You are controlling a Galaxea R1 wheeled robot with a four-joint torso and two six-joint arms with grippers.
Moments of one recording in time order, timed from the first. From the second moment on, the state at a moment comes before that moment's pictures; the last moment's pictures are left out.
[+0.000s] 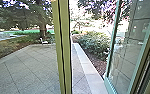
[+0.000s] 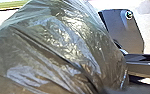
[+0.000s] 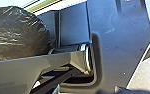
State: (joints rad) left arm 1.49 2.99 -2.67 -0.15 0.05 0.21; right arm -1.53 3.06 -2.67 0.04 -0.07 0.03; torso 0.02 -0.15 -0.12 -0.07
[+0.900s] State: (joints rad) left arm 1.49 2.99 -2.67 -0.15 0.05 0.21; right arm -1.55 3.07 -2.69 0.03 -0.07 0.02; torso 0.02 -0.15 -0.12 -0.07
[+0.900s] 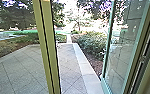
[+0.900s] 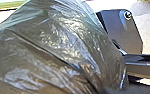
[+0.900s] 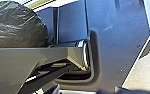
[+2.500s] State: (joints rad) left arm 1.49 2.99 -2.67 -0.14 0.04 0.21; right arm -1.55 3.07 -2.70 0.01 -0.07 0.02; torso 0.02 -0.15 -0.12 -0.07
